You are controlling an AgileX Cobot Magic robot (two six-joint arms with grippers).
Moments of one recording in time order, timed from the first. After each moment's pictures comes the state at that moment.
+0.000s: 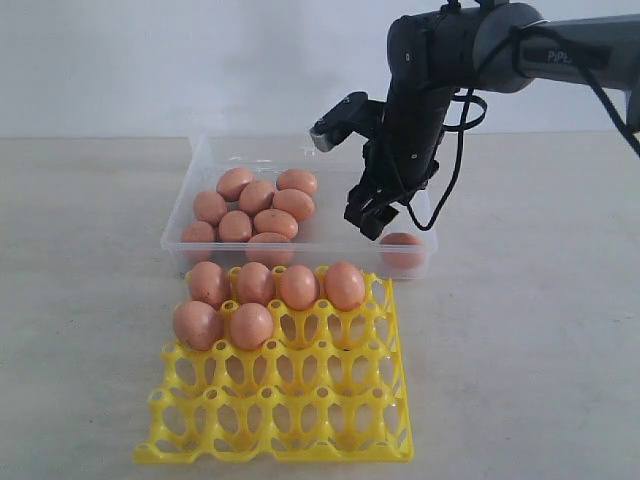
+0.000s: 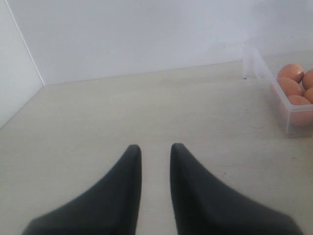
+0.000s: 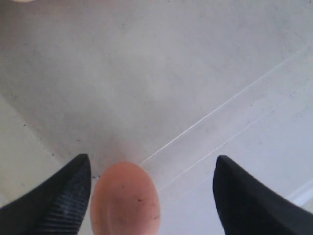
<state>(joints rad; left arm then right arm) 0.09 0.00 0.00 0.23 0.29 -0.09 0.44 2.25 -1.85 0.01 1.00 -0.48</state>
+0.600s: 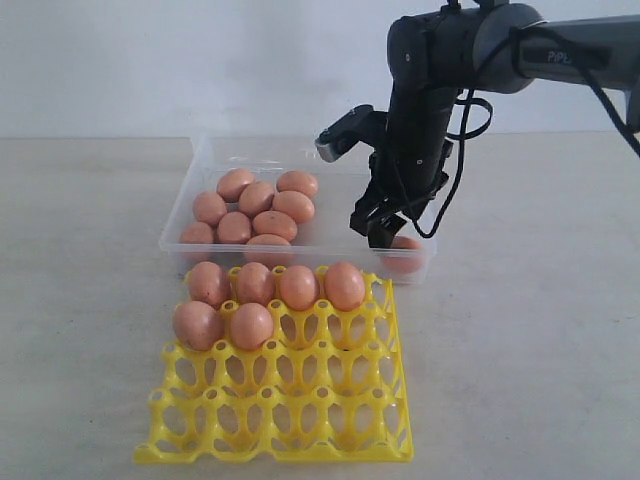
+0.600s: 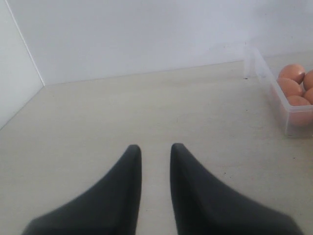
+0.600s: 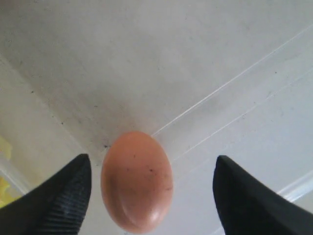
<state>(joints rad) 0.09 0.00 0.00 0.23 0.29 -0.09 0.44 2.25 -1.85 0.01 1.10 -0.45</state>
